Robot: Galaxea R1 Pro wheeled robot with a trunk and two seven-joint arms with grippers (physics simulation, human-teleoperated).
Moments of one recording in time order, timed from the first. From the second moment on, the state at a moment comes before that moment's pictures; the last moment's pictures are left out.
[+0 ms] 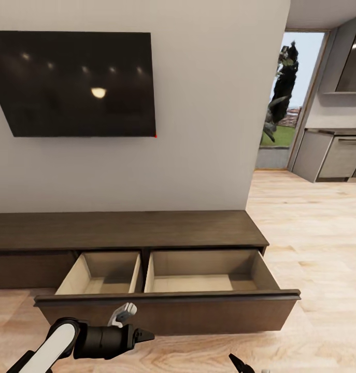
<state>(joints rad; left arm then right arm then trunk) -0.19 0.36 -0.41 -1.50 1.39 0.98 0.23 -0.14 -0.08 0.08 -0.54 -1.09 0.15 0.39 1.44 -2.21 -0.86</state>
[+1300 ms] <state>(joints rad) -0.19 0.34 -0.38 -1.50 1.40 0.98 0.23 -0.14 -0.08 0.08 -0.54 -1.09 0.14 0.38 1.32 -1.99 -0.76</state>
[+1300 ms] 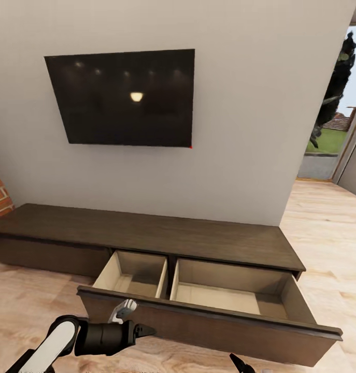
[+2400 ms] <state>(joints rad) -0.19 0.34 -0.36 -1.51 1.41 0.98 0.22 -0.14 -0.08 0.08 -0.54 -1.09 0.11 0.38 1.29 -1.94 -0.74</state>
